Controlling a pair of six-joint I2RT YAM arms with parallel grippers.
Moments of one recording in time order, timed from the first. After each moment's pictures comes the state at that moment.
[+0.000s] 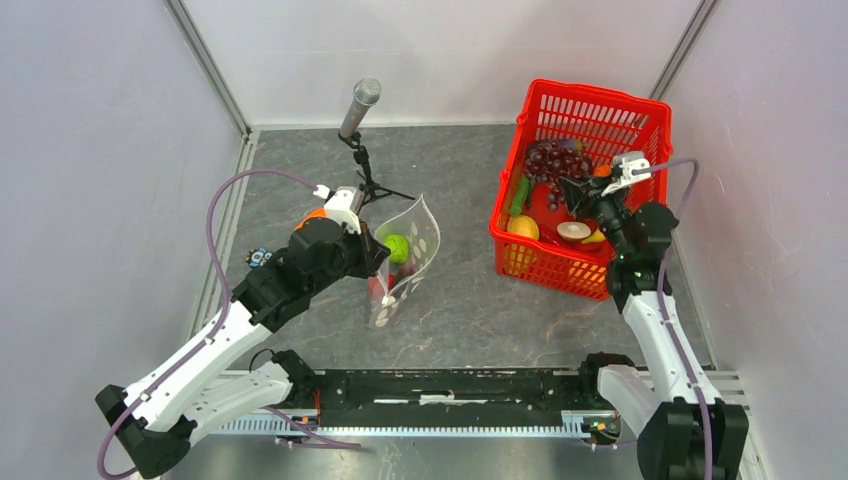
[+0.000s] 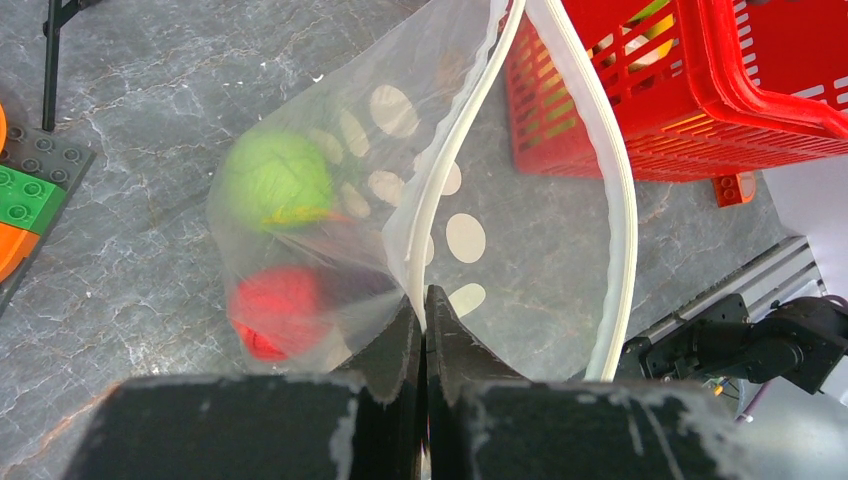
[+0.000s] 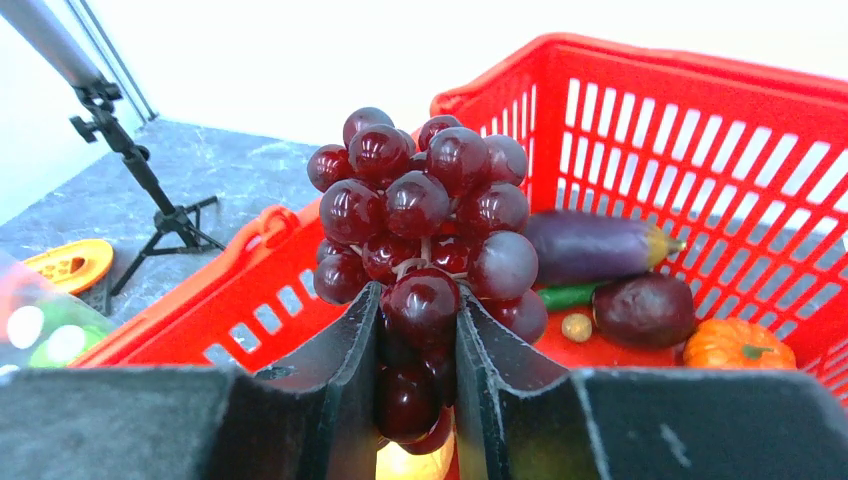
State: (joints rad) left arm -0.74 0.84 0.90 -0.52 -0.12 -0.53; right arm -0.04 0.94 0.60 0.40 -0.43 0.12
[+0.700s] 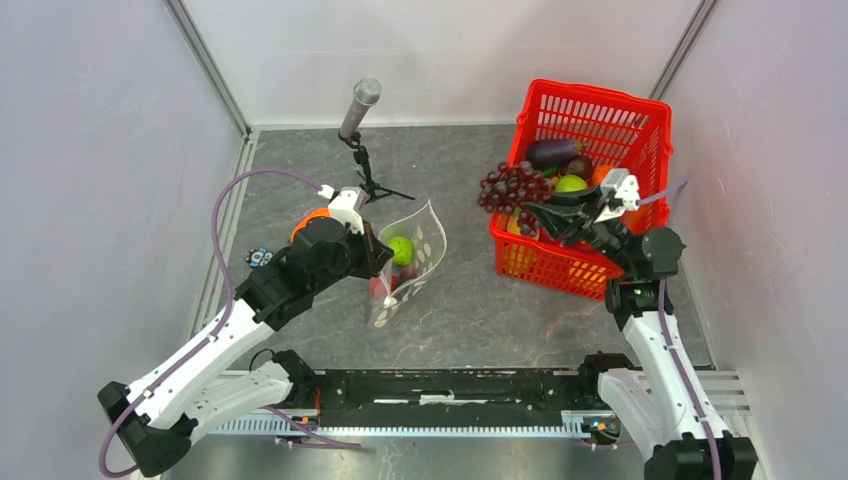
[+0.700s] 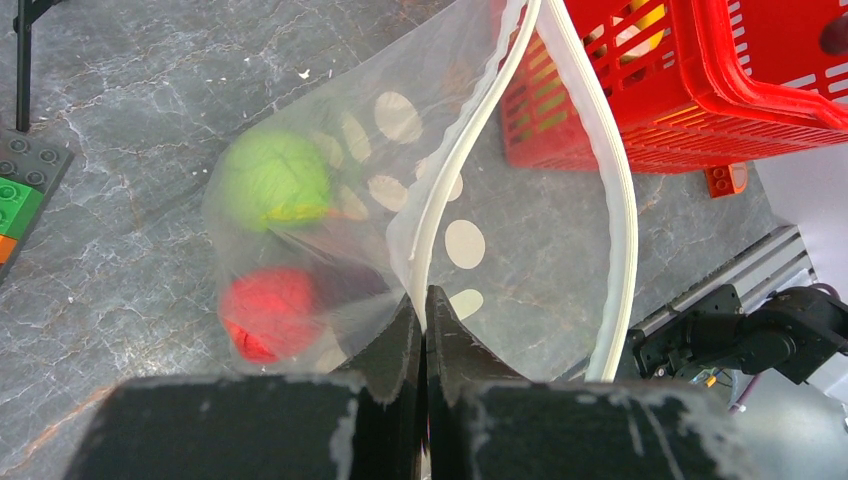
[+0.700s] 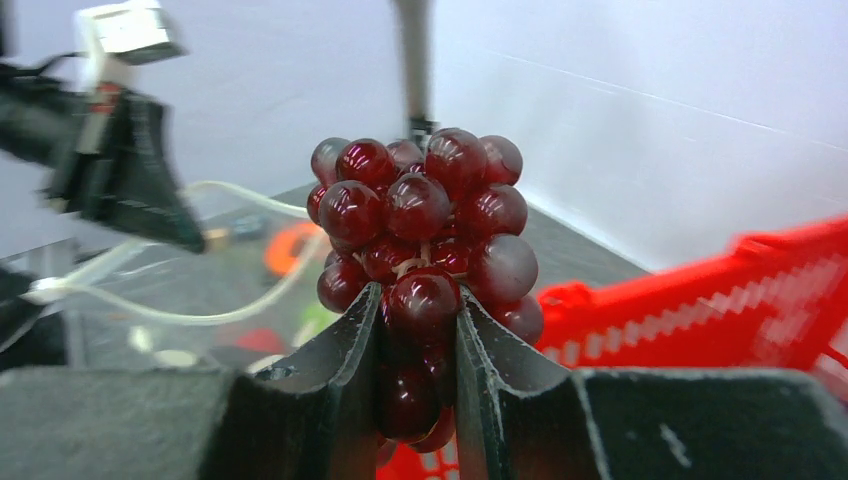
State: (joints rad) left arm -0.74 0.86 0.89 -0.51 -0.09 -0.53; right arm 0.02 0.78 0.57 0.58 -0.81 0.28
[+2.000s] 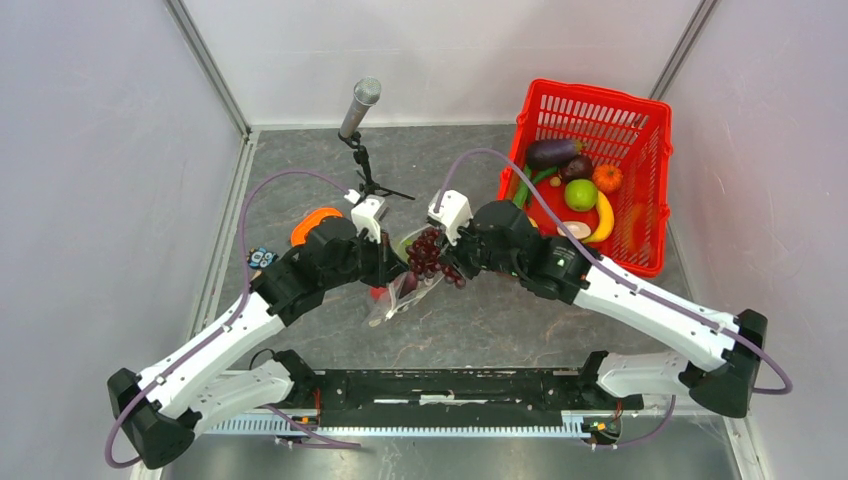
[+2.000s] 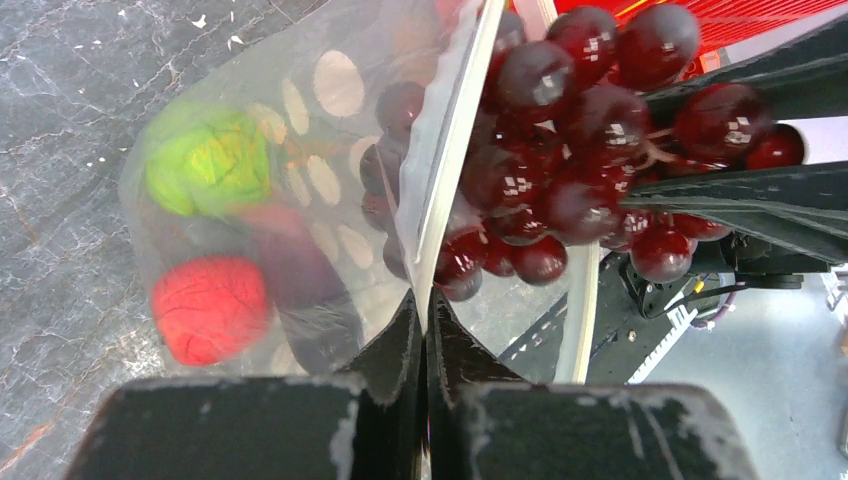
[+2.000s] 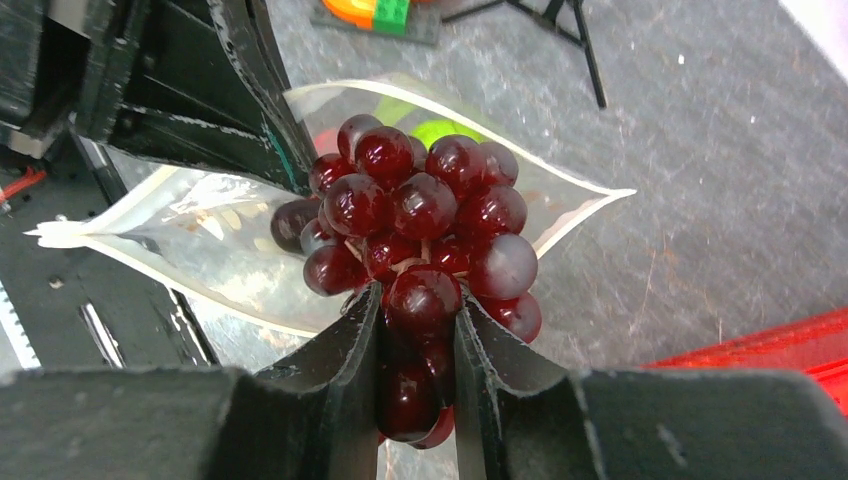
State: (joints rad) left arm -0.74 0.91 0.86 -0.47 0.12 -0.45; right arm 0.99 1.19 1.15 -0.45 0.03 -0.09
